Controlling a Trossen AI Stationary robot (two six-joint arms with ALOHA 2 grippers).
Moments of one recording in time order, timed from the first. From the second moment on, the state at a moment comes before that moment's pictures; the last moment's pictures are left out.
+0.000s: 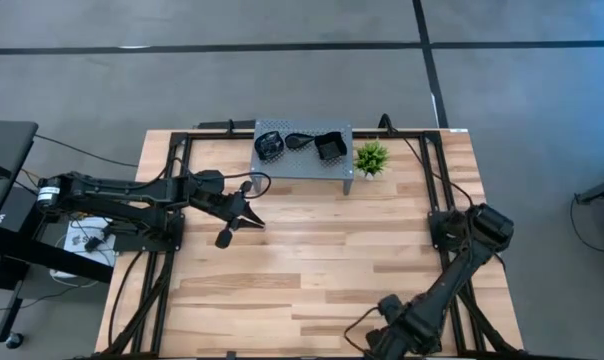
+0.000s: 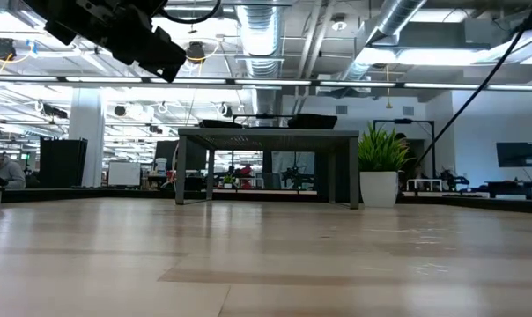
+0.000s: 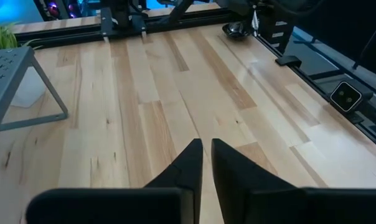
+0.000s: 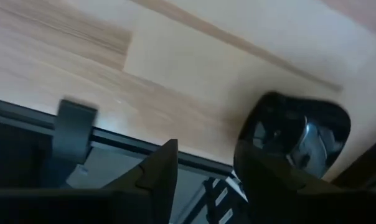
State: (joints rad) left arm 0.06 0.99 0.57 -0.03 0.34 0.23; right arm 0.89 1.89 1.40 -0.98 -0.21 2.06
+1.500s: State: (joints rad) left arm 0.03 0.98 0.57 -0.02 0.34 0.20; right arm 0.77 2.06 1.65 -1.28 -0.14 1.70
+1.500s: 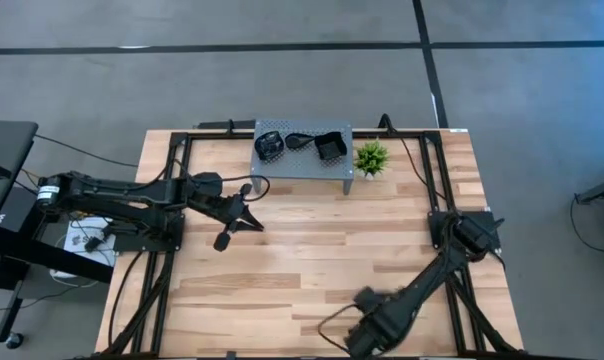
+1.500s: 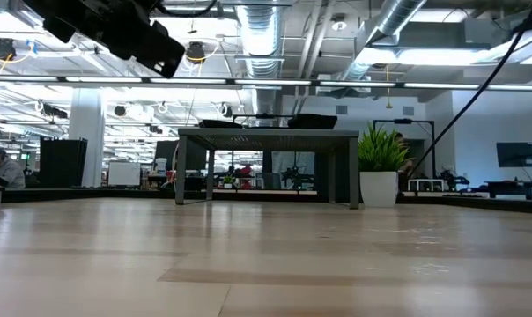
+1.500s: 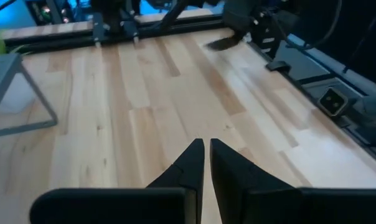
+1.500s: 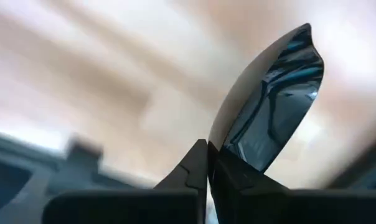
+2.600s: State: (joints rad) left arm -0.04 0.54 0.50 -0.04 0.29 0.20; right arm -0.13 2.03 1.78 -0.40 0.58 -1.07
